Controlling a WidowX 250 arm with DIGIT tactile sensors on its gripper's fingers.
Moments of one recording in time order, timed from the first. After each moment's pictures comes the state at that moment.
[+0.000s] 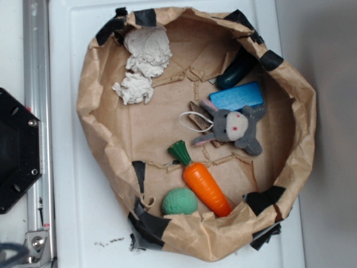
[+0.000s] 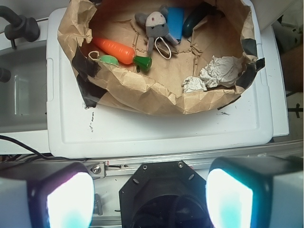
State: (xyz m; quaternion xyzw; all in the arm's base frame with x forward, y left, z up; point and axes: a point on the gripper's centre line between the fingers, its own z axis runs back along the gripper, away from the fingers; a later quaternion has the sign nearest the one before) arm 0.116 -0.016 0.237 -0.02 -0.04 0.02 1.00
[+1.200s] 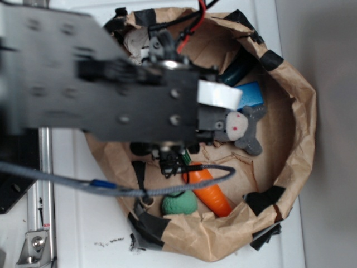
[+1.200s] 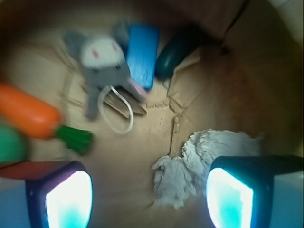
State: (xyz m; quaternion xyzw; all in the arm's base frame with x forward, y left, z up) arm 0.240 0.026 0.091 0.11 0.01 0.01 0.99
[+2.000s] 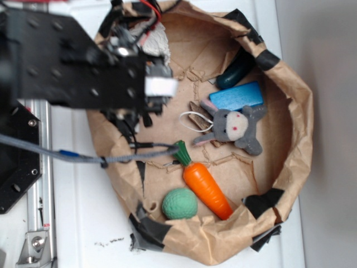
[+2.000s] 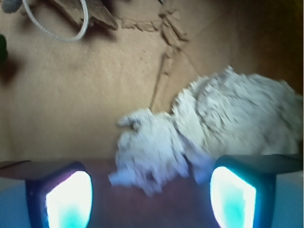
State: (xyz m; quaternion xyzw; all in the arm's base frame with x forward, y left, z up) arm 0.196 0.062 0.068 0.12 0.03 -0.02 0.99
